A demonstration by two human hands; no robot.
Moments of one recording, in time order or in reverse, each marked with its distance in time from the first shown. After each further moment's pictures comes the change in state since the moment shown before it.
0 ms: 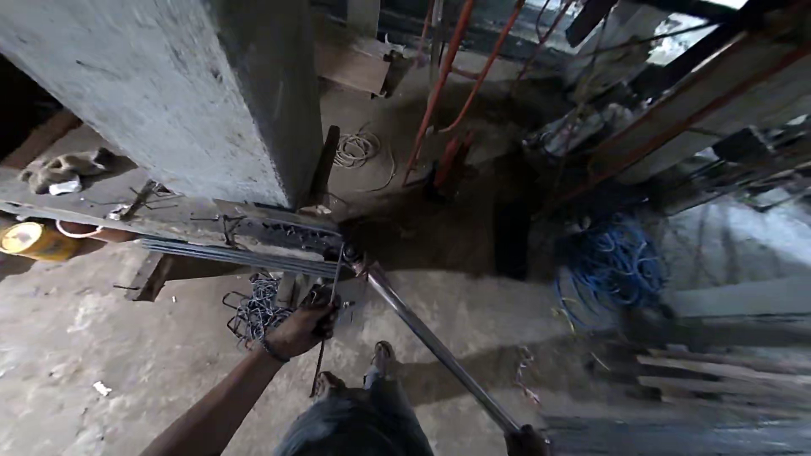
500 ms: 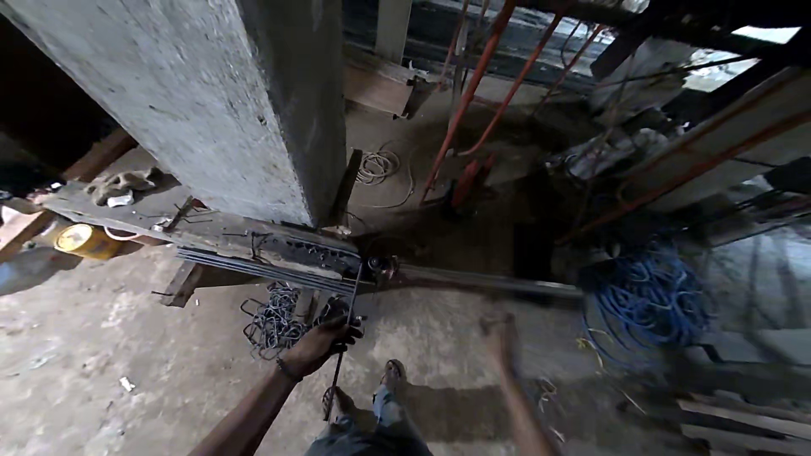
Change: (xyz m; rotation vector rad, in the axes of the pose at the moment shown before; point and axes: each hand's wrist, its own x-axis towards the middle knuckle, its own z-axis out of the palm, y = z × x) left_hand -0.016 0.012 0.007 0.231 0.003 0.072; right_hand 0.088 -0.212 -0.125 0.422 0.227 -0.453
